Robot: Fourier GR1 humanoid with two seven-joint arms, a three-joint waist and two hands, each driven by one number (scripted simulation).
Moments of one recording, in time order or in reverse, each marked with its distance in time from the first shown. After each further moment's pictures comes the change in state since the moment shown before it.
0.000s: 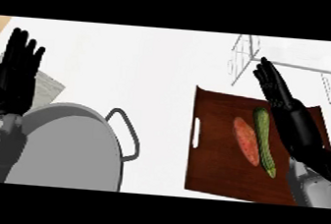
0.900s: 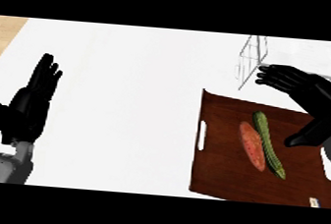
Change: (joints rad) left arm 0.143 0.015 -0.155 -0.121 -0.147 -0.012 0.038; right arm -0.257 -0.204 -0.119 0.507 -0.433 0.756 0.066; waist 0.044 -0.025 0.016
